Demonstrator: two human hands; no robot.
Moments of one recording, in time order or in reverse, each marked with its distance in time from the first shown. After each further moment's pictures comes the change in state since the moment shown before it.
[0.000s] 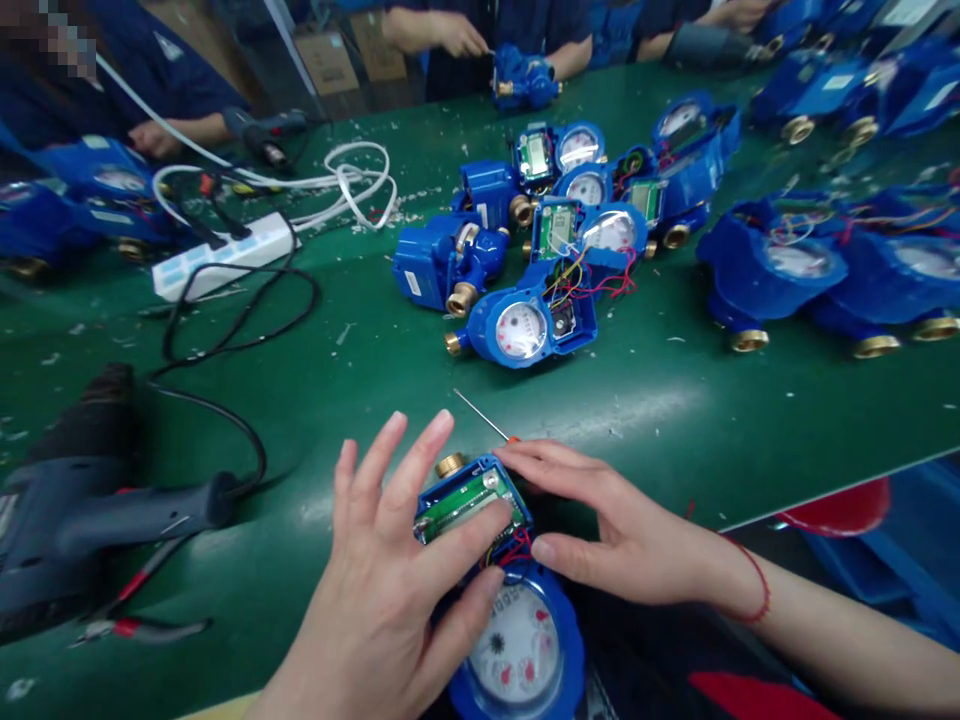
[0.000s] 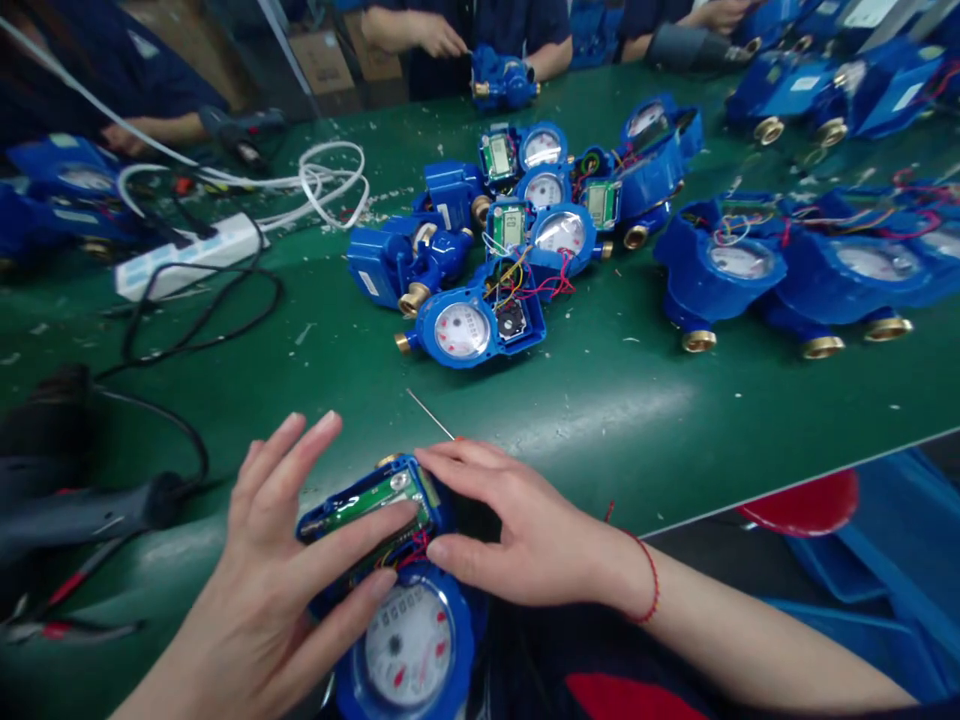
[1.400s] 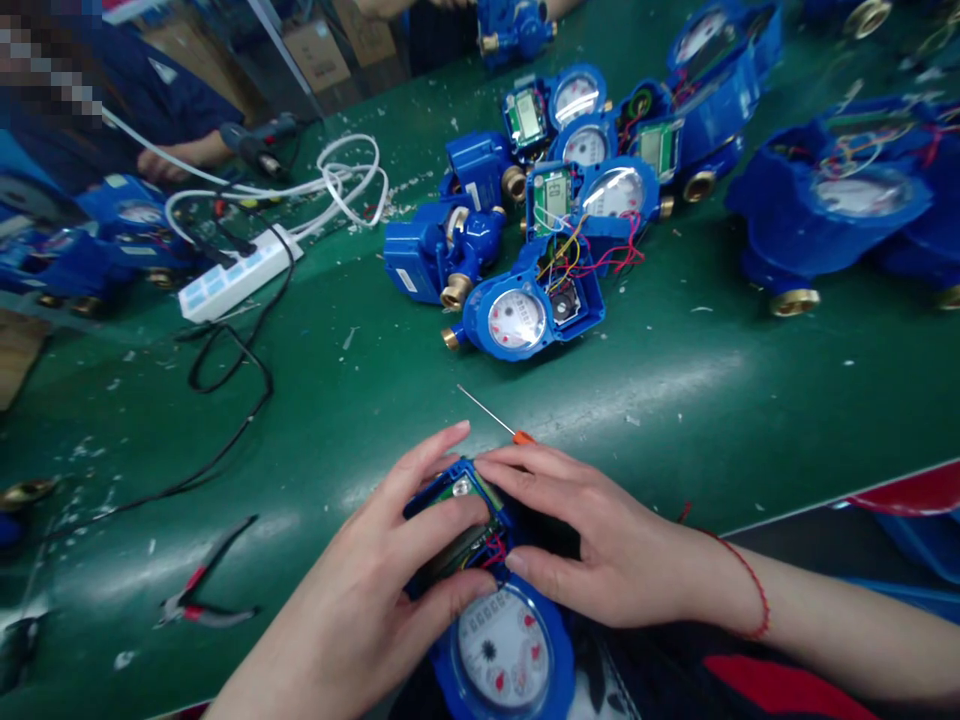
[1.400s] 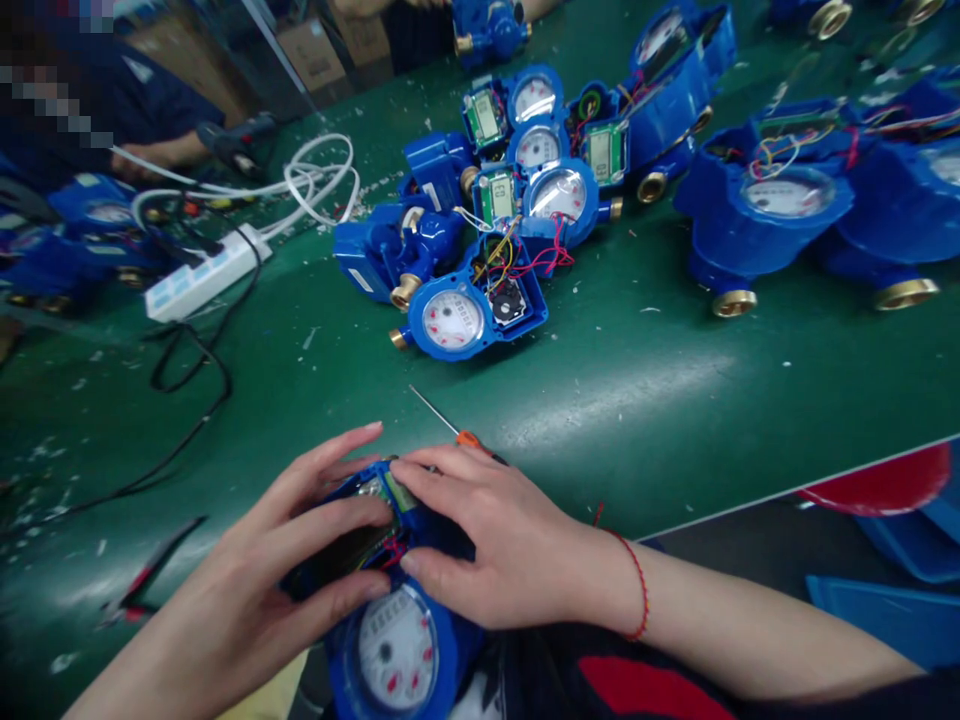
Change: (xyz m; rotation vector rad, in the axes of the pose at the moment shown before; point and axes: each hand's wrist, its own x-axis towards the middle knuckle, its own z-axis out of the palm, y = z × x) left_hand 0.018 -0.014 -0.016 -0.127 -0.281 -0.008; right_hand 0.008 -0.001 0.014 -0.007 0.057 -0.058
